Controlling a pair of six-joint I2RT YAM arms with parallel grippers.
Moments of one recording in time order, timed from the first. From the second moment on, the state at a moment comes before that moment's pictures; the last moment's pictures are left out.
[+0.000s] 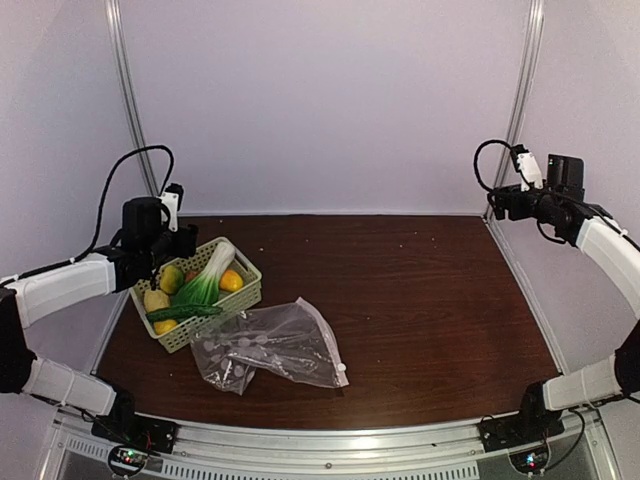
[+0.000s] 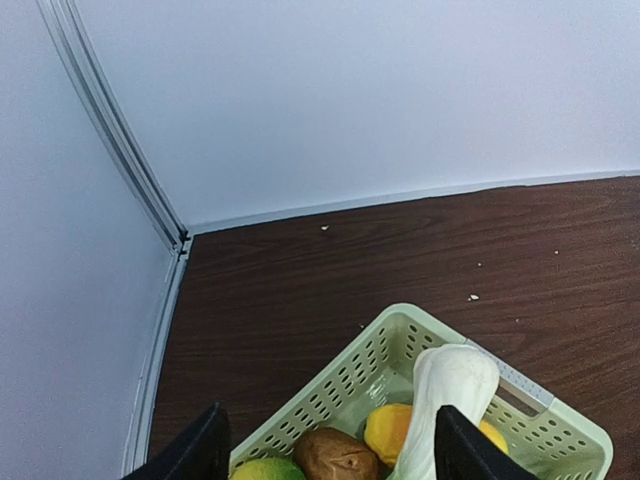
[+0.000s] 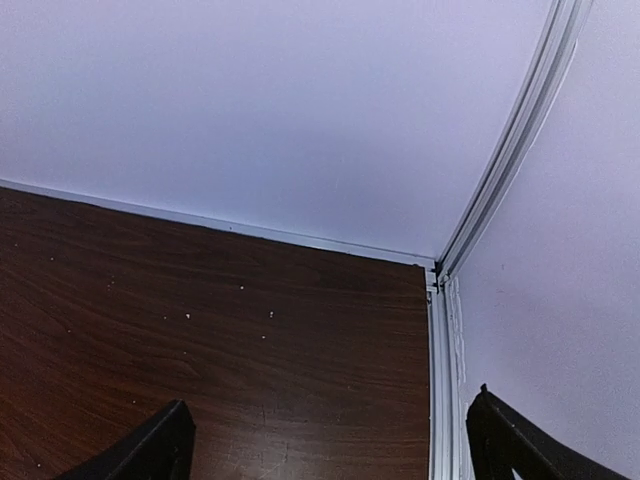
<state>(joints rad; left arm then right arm) -0.31 1.27 0.80 0.08 -0.29 0.03 -0.05 1.23 1.13 -0.26 -0.13 -0.17</state>
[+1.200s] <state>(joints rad) -0.17 1.12 0.86 -0.60 -0.45 -0.57 -0.06 1.24 0.82 -0.12 -0.48 -0.22</state>
